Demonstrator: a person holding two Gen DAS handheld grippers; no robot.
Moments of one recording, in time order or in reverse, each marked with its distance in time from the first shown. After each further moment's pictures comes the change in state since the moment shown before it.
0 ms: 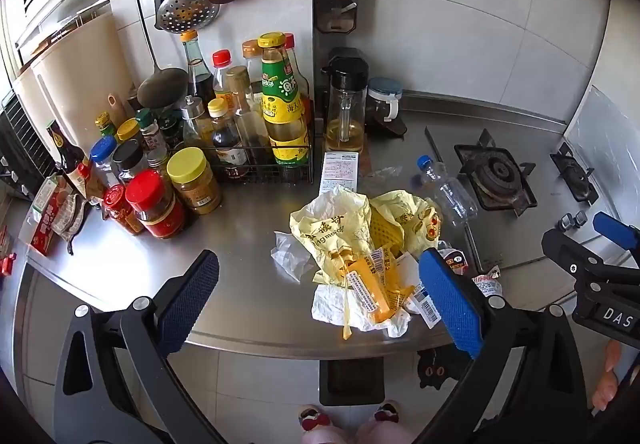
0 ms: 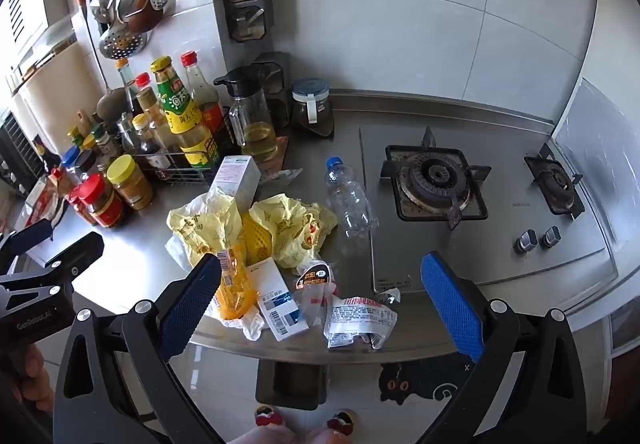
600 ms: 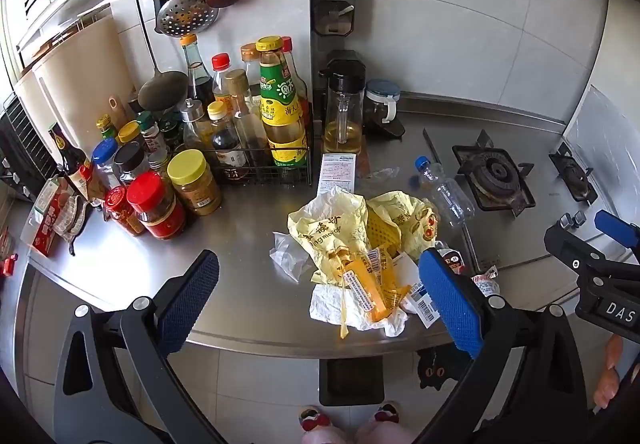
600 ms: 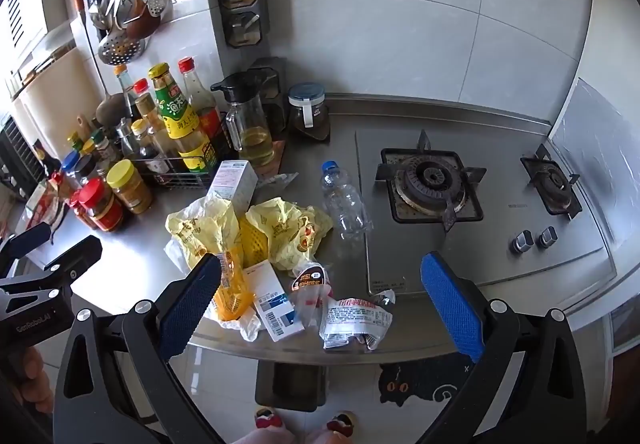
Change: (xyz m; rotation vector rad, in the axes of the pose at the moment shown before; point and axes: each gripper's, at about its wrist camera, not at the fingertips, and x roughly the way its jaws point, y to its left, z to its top) left arm -0.009 -0.006 0.002 0.005 -0.004 0.004; right arm -0.005 -0.003 0.002 0.010 -0.009 0.005
